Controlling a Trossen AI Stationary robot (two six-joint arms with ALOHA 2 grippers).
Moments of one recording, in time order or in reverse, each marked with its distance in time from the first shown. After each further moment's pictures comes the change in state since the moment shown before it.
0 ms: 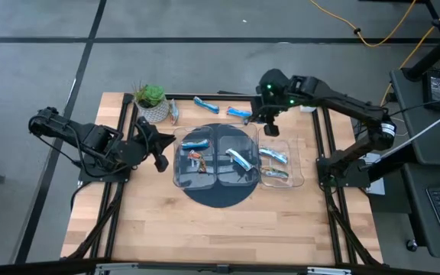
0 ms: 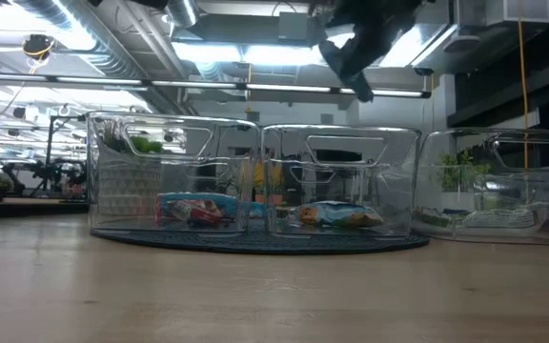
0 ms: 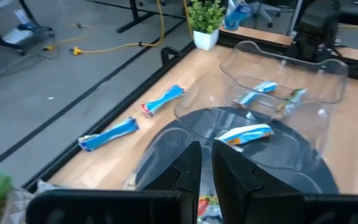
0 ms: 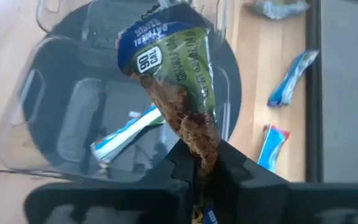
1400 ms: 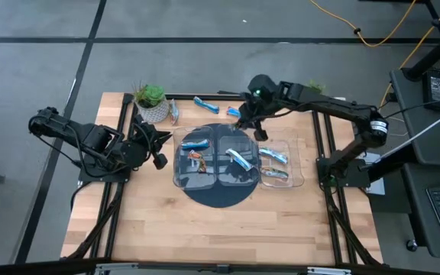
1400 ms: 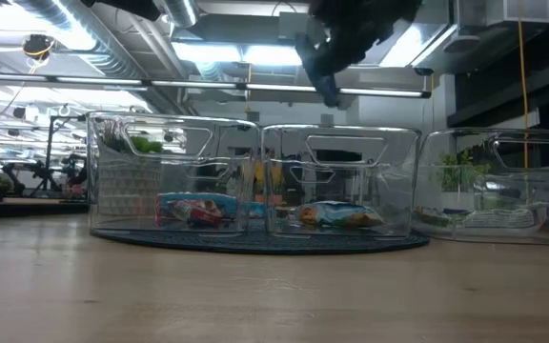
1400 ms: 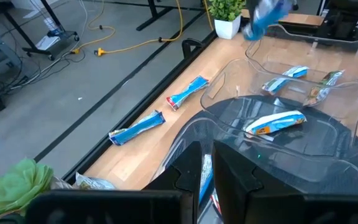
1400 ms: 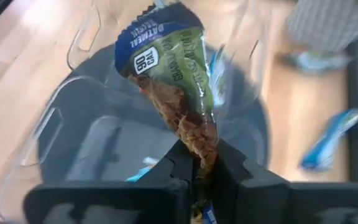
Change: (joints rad) left arm 0.000 0.000 0.000 -0.105 -0.060 0.004; right arm 0.048 0.082 -0.045 0.223 -0.148 -0.031
